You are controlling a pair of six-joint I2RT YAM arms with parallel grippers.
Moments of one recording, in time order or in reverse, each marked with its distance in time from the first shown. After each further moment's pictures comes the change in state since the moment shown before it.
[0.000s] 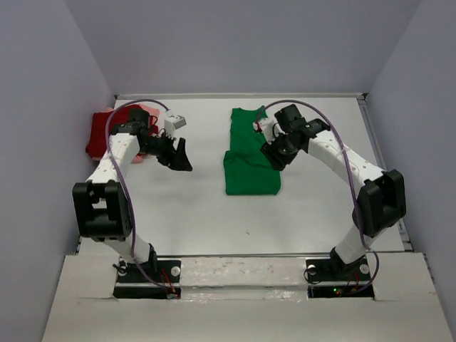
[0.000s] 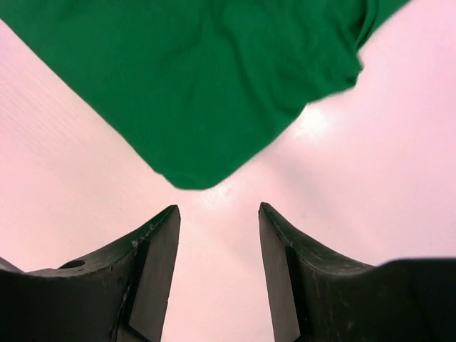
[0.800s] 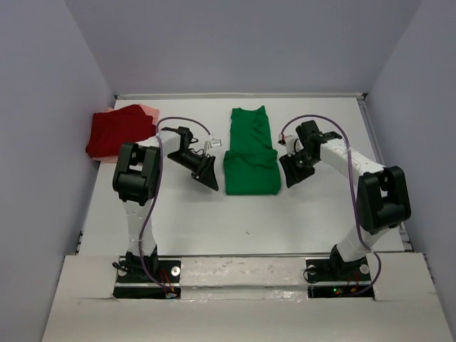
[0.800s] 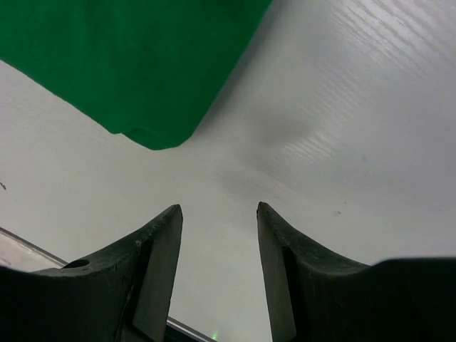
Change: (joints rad) left arm -0.257 0.478 0.072 -0.087 0.247 0.098; right arm -0.198 -0.025 -0.302 0.050 -0.096 0.172
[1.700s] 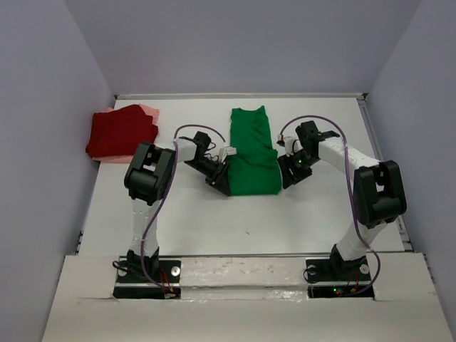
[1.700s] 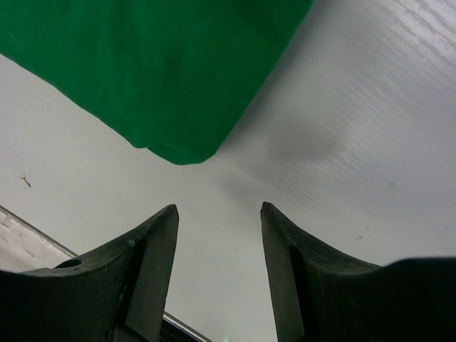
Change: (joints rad) left arm -0.144 0.077 -0.049 0.326 -0.063 -0.267; right arm -0.019 0.072 0.020 0.002 -0.107 -0.002
